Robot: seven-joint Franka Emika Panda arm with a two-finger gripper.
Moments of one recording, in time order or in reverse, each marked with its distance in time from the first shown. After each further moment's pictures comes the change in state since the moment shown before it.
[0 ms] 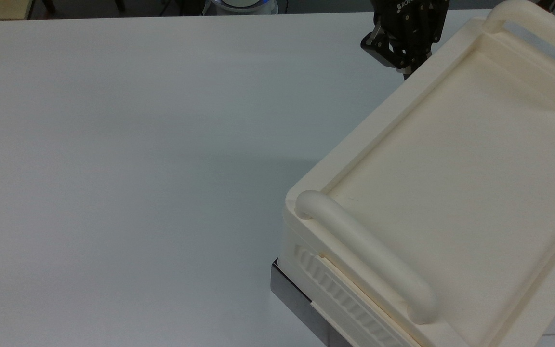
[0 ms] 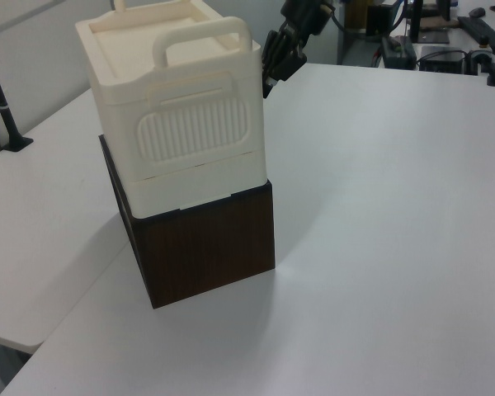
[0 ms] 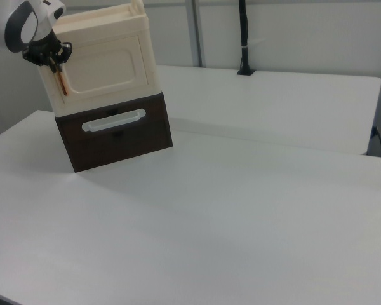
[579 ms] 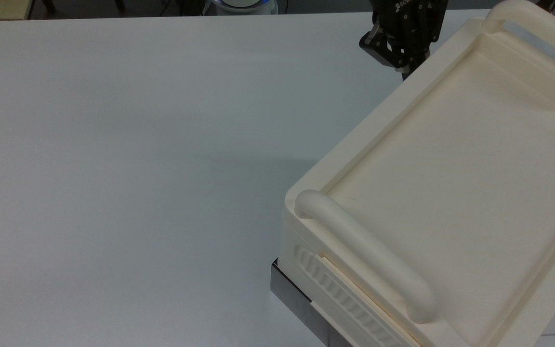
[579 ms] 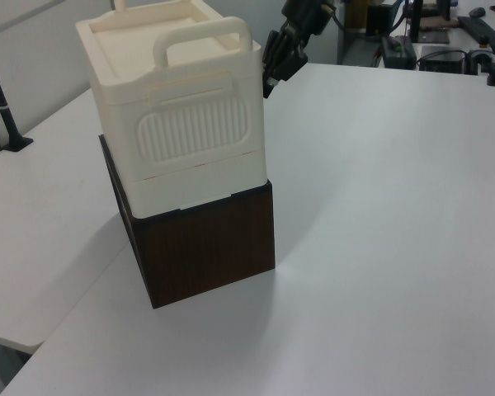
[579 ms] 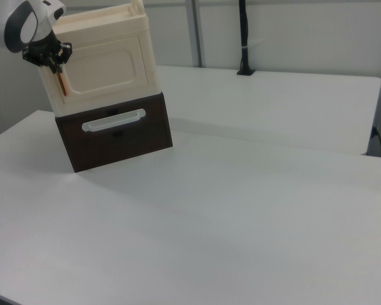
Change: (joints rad) arm -0.005 -0.009 0.000 -0.010 0.000 -0.008 0.001
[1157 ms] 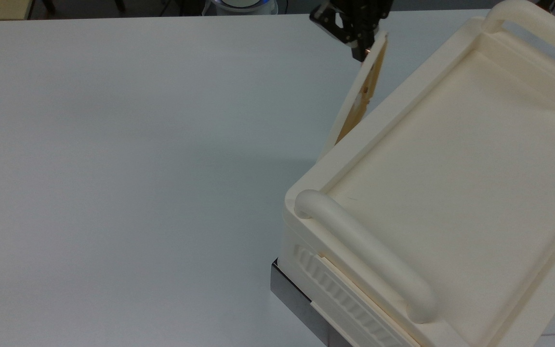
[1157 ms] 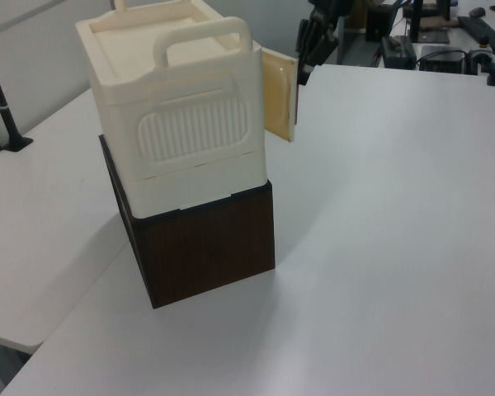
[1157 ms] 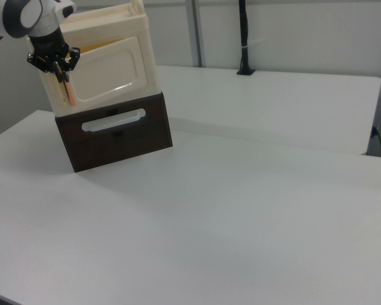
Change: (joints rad) arm -0.100 -0.084 -0.001 -0.006 0.000 -0.272 0.001
